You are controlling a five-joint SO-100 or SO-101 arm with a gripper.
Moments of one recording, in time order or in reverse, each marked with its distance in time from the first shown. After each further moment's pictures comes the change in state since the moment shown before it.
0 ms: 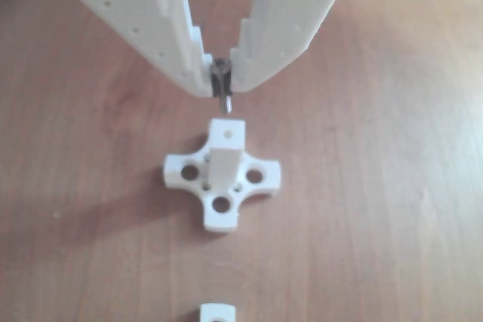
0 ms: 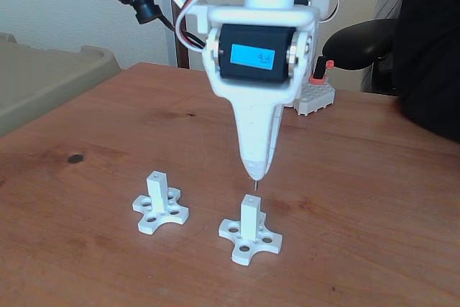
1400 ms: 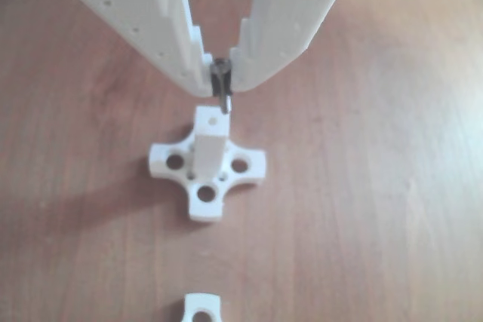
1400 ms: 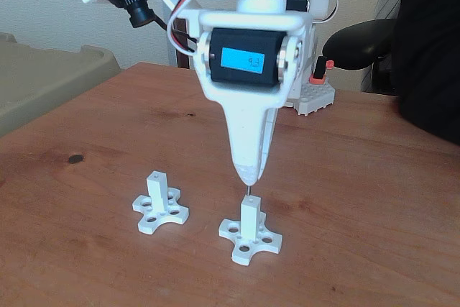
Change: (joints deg) arm 1.1 -0.1 1.0 -2.5 0.0
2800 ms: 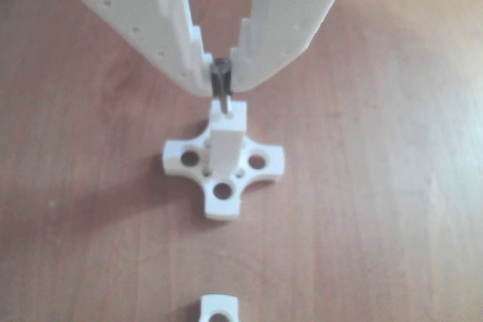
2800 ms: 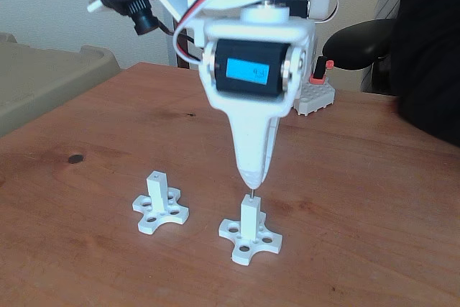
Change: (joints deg) arm -0.5 -1.3 0.8 0.0 0.0
